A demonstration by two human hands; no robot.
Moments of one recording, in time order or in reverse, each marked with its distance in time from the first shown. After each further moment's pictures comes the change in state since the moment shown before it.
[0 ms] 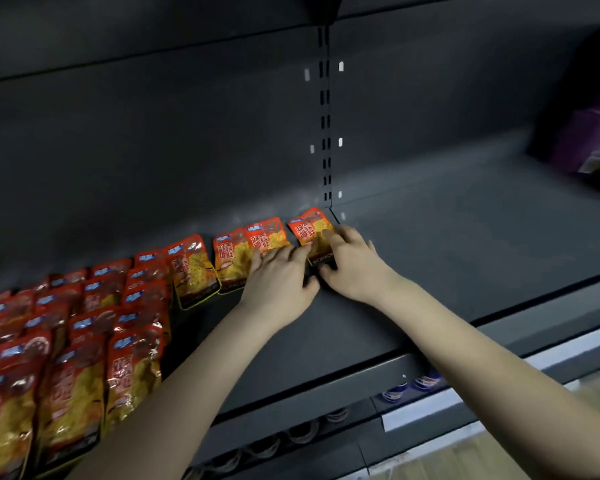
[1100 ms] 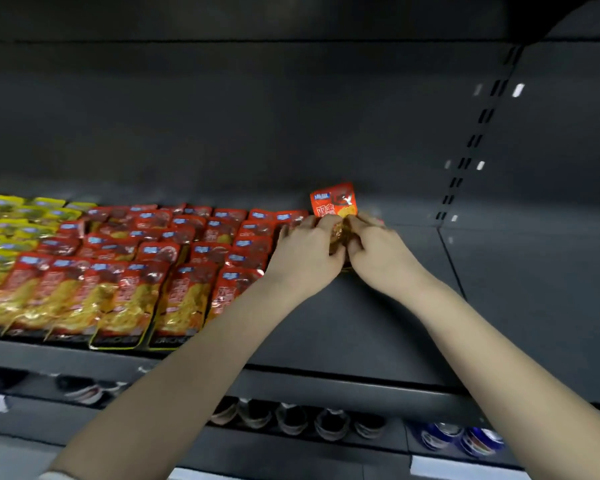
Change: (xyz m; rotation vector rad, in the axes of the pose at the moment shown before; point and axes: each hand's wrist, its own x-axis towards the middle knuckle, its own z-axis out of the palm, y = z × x) left_hand -0.047 -0.057 -0.038 -0.255 0.334 -0.289; right_hand 0.003 -0.104 -0.001 0.060 -0.072 -0.331
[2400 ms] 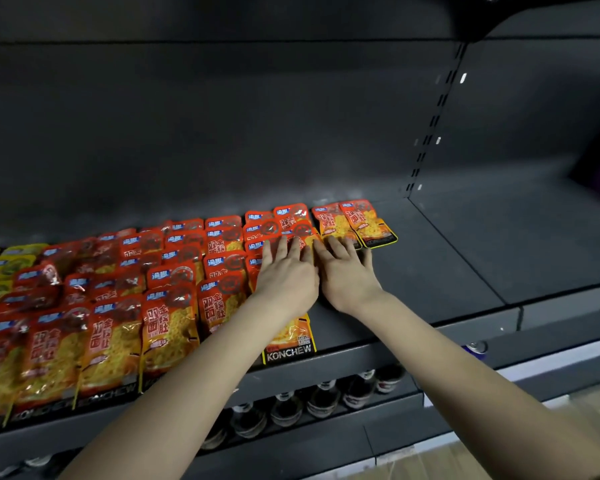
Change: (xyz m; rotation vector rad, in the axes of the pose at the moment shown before) left_hand -0.029 -0.090 -0.011 0.380 -0.413 0.245; right_hand -0.007 -0.054 0.104 -0.314 -0.030 0.344
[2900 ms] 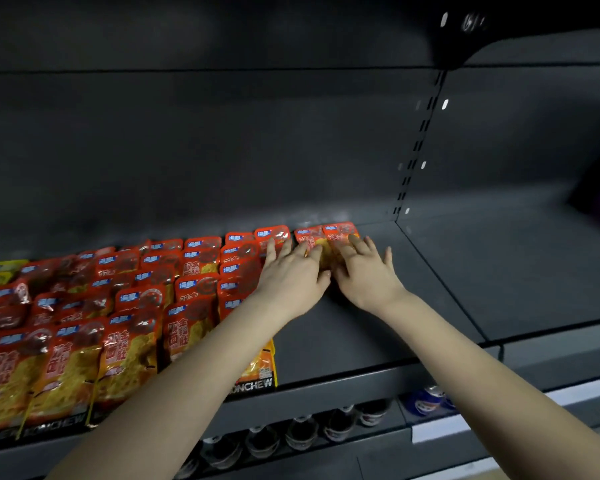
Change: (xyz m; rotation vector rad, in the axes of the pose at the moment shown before) left_hand 0.037 0.039 -0.024 -0.064 0.121 0.014; right_hand 0.016 0.064 -0.041 0.058 0.087 -0.003
